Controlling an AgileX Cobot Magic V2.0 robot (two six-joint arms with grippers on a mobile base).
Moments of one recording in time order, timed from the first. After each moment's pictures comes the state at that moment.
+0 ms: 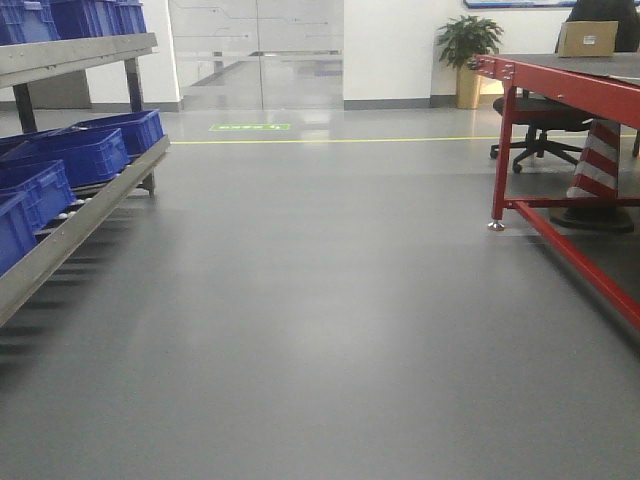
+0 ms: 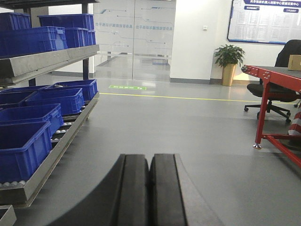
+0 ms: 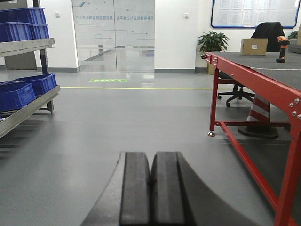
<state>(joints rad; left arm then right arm) 0.02 0.01 0.00 0.05 -0.01 -0.06 -0.08 0.00 0.00 0.06 0.03 0.01</state>
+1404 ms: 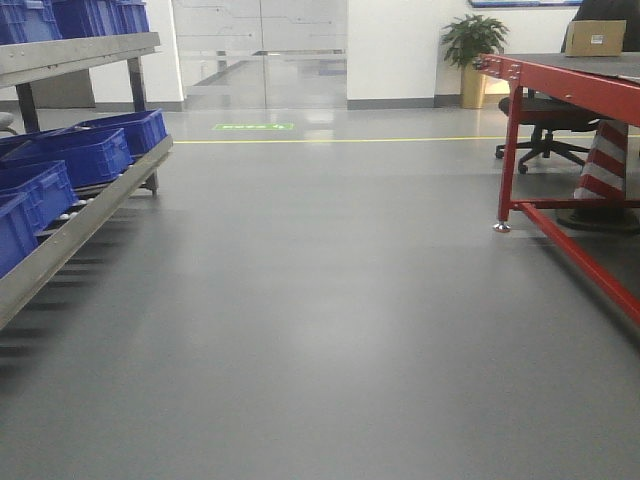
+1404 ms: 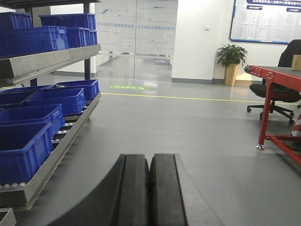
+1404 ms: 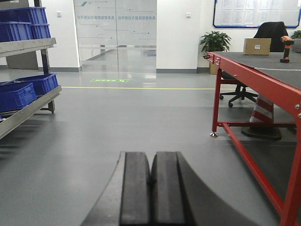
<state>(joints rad) 0.02 0.01 0.00 0.05 -0.01 -0.06 -0.08 0.00 0.00 0.06 0.03 0.01</state>
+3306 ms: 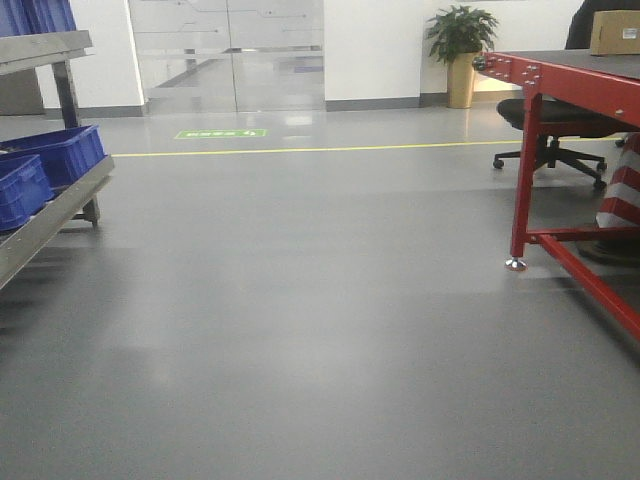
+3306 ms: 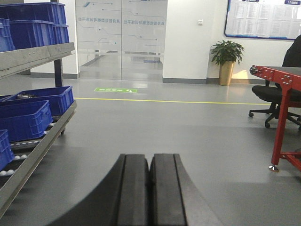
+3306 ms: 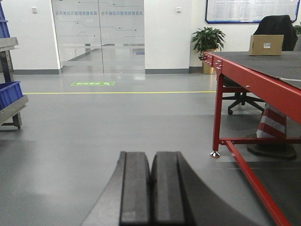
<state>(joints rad) 0.02 0.01 0.00 0.05 -0.01 -0.06 -0.08 0.00 0.00 0.06 0.03 0.01</state>
